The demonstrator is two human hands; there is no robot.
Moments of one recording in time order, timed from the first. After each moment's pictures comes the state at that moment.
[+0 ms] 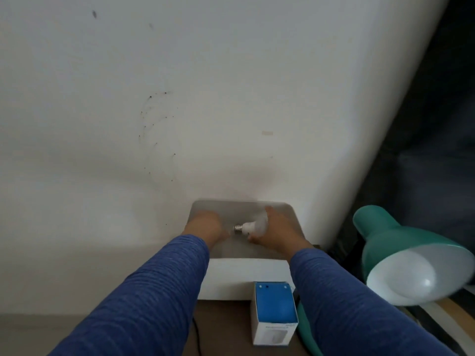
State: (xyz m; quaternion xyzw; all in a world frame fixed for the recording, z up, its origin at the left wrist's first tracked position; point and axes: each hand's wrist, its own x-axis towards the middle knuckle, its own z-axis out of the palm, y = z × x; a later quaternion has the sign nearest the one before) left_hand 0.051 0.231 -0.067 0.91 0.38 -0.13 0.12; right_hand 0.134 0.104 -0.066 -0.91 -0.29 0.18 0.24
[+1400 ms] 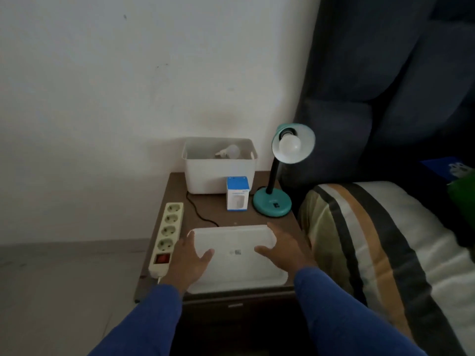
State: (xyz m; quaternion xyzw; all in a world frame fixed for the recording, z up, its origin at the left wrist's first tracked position) left_hand -0.233 -0.002 -0.166 0.83 0.42 0.02 0.36; right_hand -0.090 -0.174 -0.138 -0.91 -0.23 0.21 0.27
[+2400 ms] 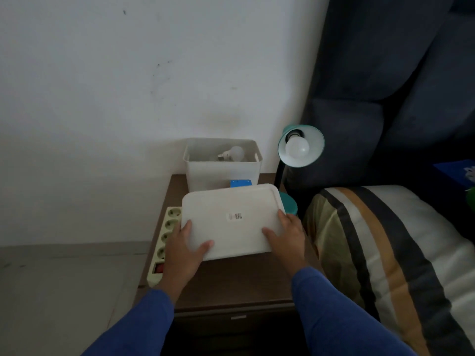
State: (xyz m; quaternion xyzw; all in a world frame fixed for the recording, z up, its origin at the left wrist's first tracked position) left_hand -0.223 0.016 -0.158 0.83 0.39 0.20 0.35; right_hand -0.083 -0.146 -0.127 -0.91 -0.19 0.06 0.38
